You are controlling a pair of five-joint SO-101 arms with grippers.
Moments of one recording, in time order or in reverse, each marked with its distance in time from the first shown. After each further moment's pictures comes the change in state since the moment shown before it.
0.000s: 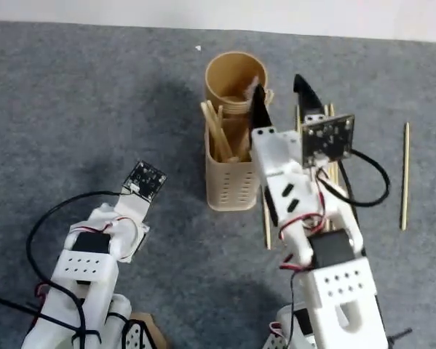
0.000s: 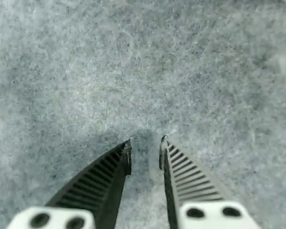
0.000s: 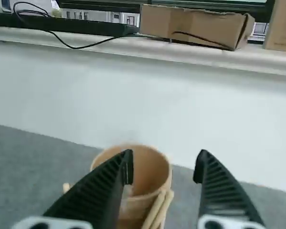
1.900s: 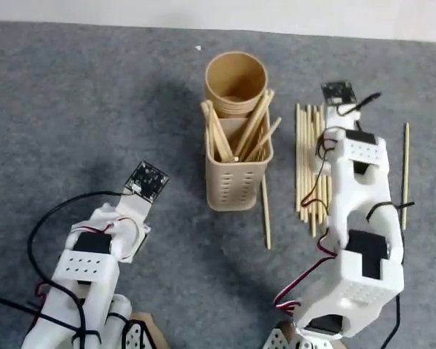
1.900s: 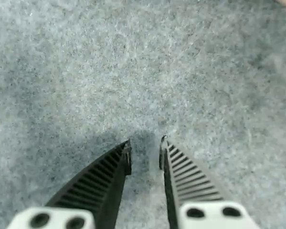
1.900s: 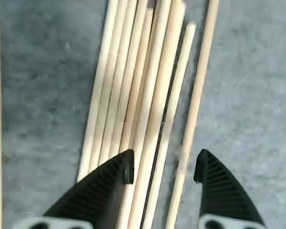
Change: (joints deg) left arm 0.7 0.0 0.0 0.0 0.0; right arm 25.8 70.2 -35.4 33.4 16.0
